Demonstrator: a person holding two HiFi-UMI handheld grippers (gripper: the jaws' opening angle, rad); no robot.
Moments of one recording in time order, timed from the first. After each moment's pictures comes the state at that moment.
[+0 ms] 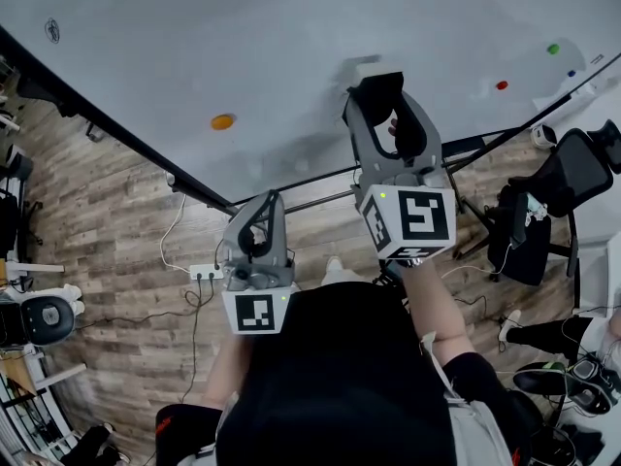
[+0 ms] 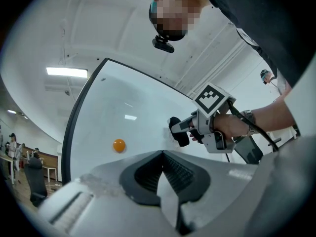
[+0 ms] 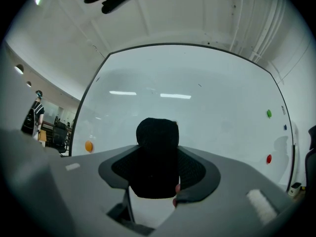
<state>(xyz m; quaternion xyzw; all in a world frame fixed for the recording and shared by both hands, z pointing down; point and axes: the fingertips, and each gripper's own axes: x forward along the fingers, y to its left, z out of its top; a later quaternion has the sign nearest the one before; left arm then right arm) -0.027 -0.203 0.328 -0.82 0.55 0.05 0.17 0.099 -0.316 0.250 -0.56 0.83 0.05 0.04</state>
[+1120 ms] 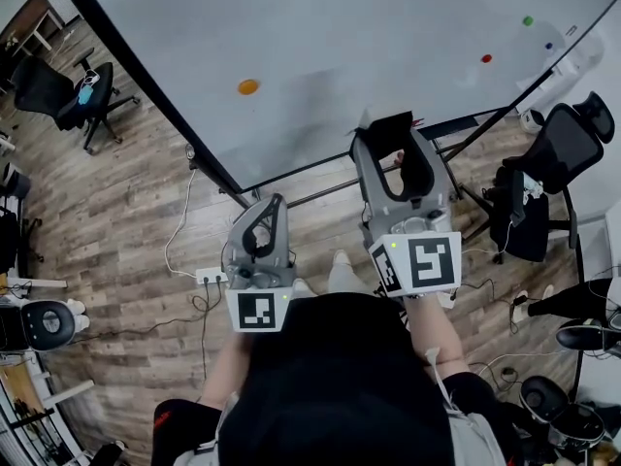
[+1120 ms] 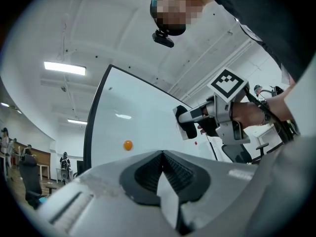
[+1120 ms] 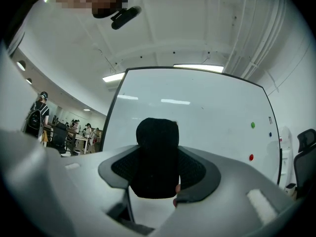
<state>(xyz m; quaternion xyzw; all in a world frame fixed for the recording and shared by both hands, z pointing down) -0.059 -0.136 0.336 -0.84 0.51 0.04 0.17 0.074 -0.188 0.247 -0.57 0.82 0.08 0.05</state>
